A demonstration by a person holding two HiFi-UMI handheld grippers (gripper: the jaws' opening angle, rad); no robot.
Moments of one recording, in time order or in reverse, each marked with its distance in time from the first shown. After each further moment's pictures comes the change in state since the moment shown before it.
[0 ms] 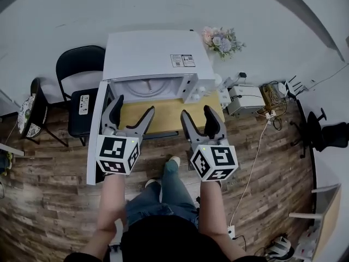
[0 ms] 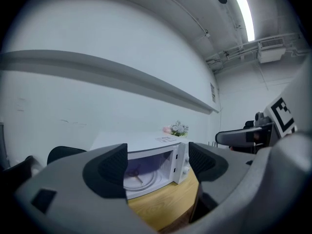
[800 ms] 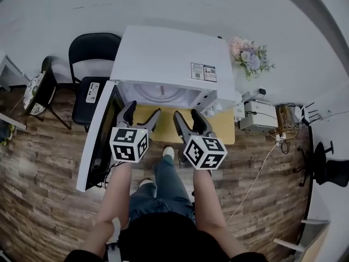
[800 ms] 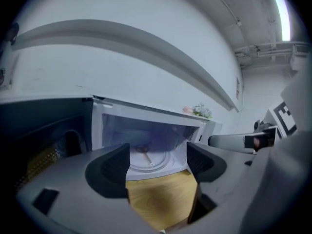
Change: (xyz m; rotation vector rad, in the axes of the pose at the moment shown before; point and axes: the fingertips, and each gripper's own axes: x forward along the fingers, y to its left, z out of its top) left arm 0.075 0.049 -0.114 -0.212 0.183 0.164; right arm 0.124 -0.006 -0.099 0.197 0.221 0.206
